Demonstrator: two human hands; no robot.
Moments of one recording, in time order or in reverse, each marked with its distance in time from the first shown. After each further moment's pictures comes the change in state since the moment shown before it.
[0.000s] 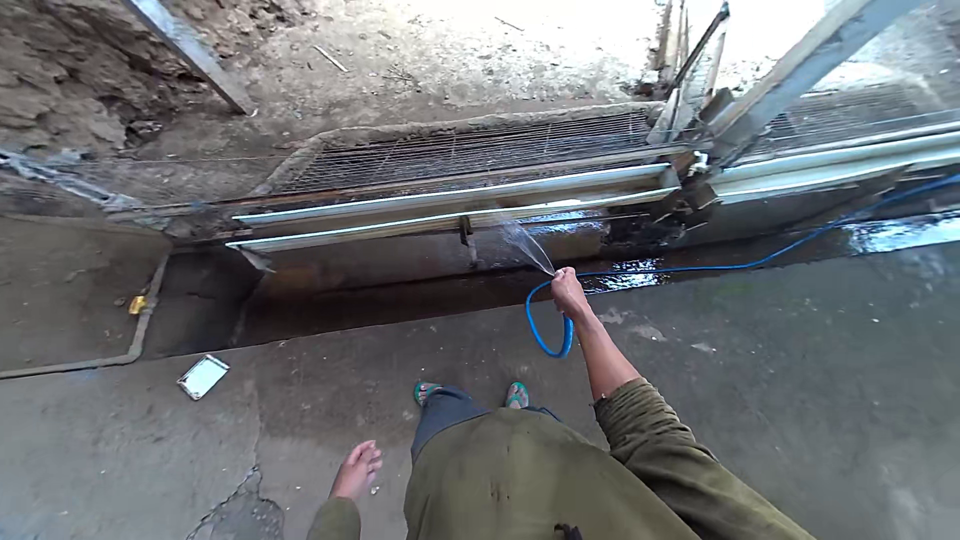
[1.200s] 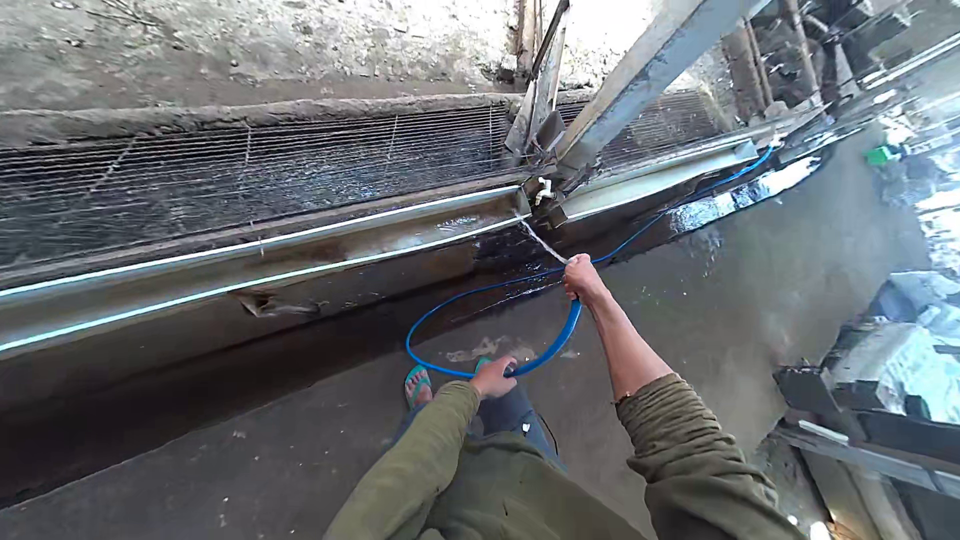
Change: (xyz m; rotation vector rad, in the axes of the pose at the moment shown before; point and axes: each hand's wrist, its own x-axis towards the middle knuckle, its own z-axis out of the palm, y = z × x) left_hand -0.074 0.360 0.746 0.914 -1.125 0.705; right_hand 0.299 0.043 -0.452 0.106 0.219 0.253
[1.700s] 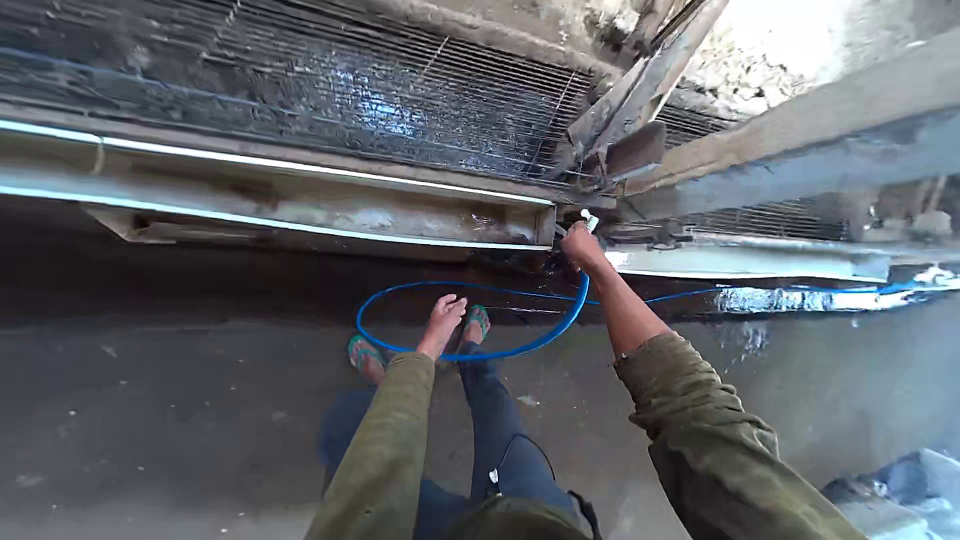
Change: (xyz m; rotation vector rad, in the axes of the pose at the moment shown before) left_hand 0.259 -0.001 -0.140 -1.232 0.877 -0.179; right_hand 0.372 -0.115 0.019 -0.780 -0.173 -0.258
